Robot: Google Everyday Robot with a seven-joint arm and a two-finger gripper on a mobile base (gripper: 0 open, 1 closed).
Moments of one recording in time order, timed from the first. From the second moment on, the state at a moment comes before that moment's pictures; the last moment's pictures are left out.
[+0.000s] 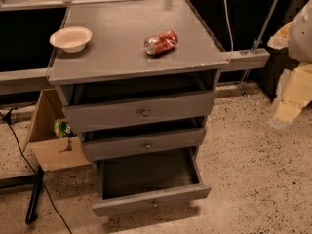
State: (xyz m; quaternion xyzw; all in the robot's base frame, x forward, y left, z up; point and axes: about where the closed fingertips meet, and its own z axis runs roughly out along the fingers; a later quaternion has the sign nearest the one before) arm 0.438 -0.216 0.977 -0.60 0.78 -0.04 0.16
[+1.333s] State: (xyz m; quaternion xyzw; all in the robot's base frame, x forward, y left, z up) arm 0.510 -0.178 0.991 -0.72 0.65 -0.07 0.21
